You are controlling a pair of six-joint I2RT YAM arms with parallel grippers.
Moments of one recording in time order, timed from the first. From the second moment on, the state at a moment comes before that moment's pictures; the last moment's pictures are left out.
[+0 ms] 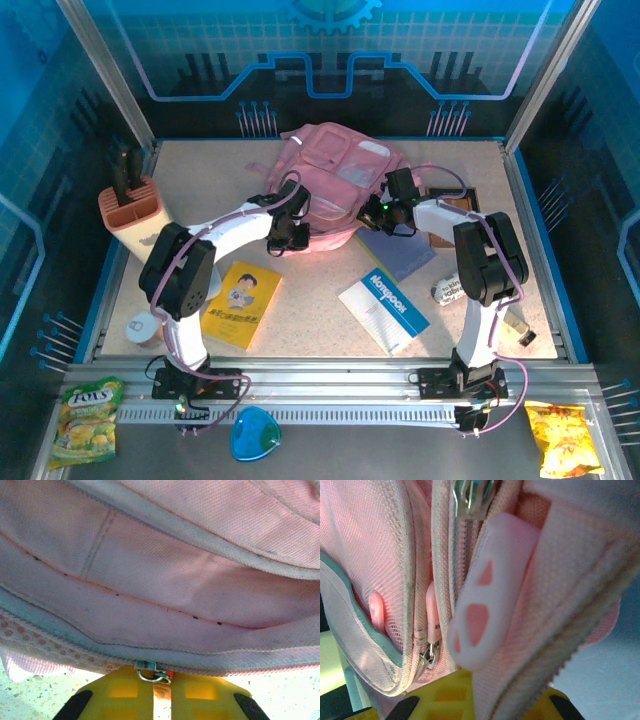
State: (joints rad) left arm -0.48 1.87 1.29 -0.66 0.05 -0.50; right arm 0.30 1.92 1.22 -0.22 -0.42 0.85
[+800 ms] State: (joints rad) left arm -0.51 1.68 1.08 -0.53 0.32 -0.57; right arm 0.17 1.81 1.11 -0.16 -0.44 0.85
